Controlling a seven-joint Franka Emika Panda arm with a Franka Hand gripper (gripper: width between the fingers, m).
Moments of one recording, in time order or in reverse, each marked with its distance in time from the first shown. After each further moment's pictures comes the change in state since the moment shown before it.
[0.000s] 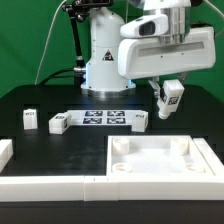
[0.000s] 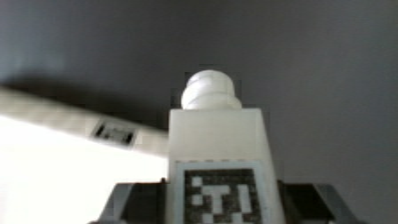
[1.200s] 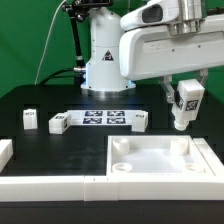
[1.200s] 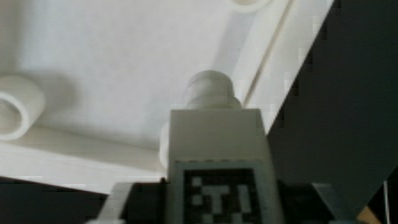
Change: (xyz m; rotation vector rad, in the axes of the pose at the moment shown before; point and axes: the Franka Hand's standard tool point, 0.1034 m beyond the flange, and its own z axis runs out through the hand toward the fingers) arm 0.116 0.030 -0.006 0.014 0.138 0.069
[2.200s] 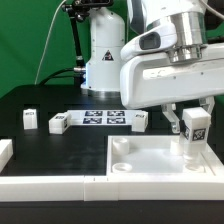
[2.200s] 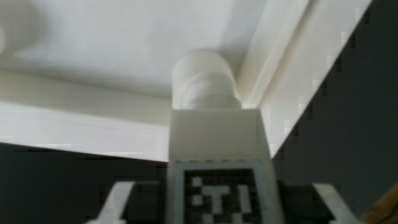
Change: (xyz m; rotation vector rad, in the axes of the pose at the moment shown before) arm 0.024 0.012 0.039 -0.023 0.155 0.019
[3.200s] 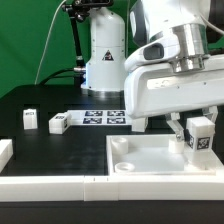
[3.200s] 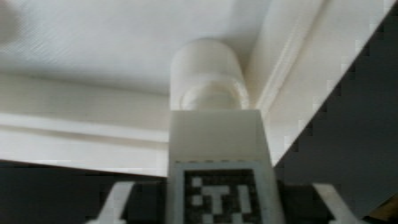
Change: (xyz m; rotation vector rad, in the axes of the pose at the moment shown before) arm -0.005 -0.006 0.016 -0.007 0.053 -0.013
